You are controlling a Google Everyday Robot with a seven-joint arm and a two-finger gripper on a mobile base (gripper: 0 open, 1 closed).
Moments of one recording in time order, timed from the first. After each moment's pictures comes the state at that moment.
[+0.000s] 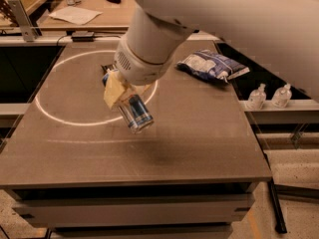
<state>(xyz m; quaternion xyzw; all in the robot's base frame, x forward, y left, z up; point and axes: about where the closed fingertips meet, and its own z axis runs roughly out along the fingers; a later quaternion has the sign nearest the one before) 0.502 0.066 0.921 -0.33 0.91 0.14 0.18</state>
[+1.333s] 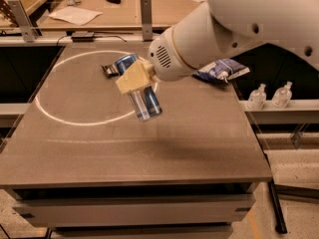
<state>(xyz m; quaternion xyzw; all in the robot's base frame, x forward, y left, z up) 0.513 0.034 0.953 -0.33 0.86 0.26 0.30</state>
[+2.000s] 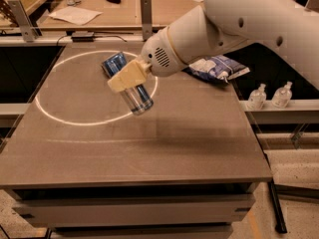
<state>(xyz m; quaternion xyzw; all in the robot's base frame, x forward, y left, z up) 0.535 0.062 0.947 -0.46 0.77 0.31 0.32</state>
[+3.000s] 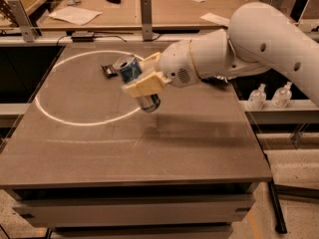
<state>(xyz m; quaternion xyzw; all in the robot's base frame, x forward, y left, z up) 0.548 0.041 0.936 -0.56 0.64 0.31 0.44</state>
